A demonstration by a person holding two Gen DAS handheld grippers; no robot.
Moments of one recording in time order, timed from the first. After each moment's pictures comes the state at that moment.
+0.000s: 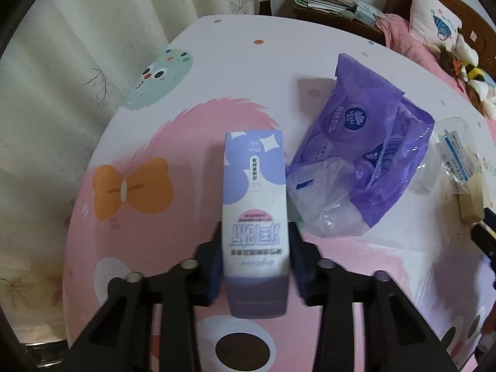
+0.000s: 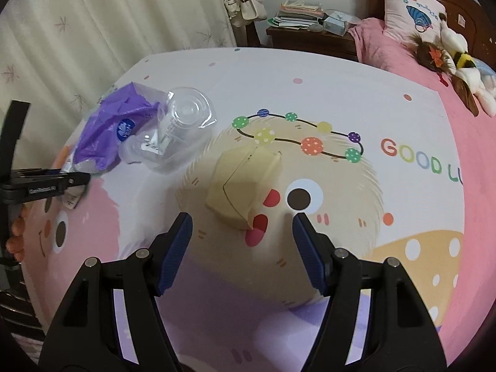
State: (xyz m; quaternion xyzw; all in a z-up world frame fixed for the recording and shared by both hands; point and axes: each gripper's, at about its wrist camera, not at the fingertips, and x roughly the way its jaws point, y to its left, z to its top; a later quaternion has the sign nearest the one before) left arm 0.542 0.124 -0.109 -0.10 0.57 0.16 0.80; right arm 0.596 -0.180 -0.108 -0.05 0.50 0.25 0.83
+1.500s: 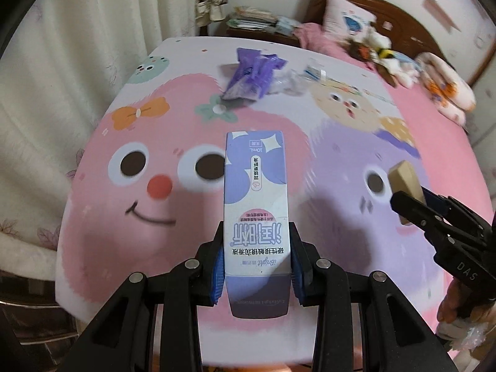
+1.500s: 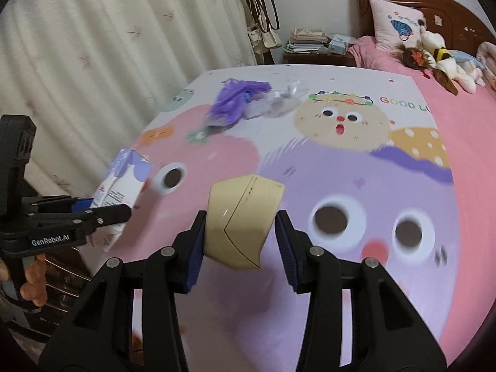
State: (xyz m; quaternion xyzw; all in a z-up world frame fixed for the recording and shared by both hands) left arm 0.291 0.057 -0.025 -0.10 0.51 0.00 0.85; right arm 0.335 -0.150 -0.041 0.01 0.43 0.25 0.87
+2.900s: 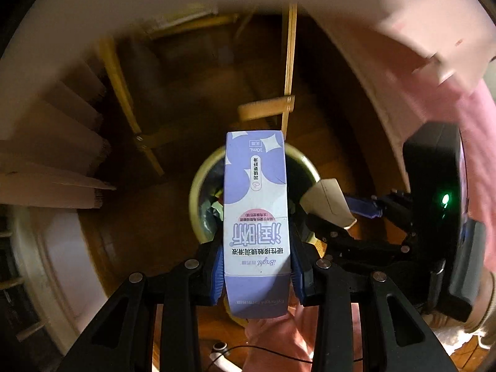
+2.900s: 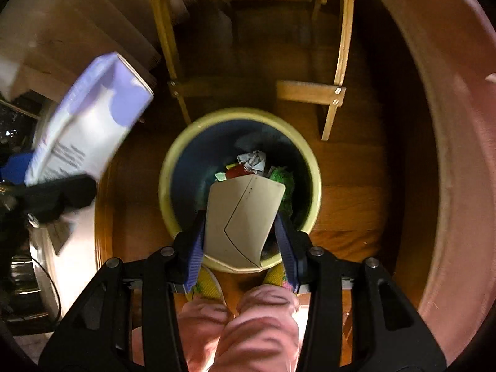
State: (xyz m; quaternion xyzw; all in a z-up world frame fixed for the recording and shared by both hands) left arm 0.040 0.008 -0.387 0.02 0.65 -0.15 0.74; right arm 0.035 -0.112 -0.441 0.00 0.66 0.11 0.75
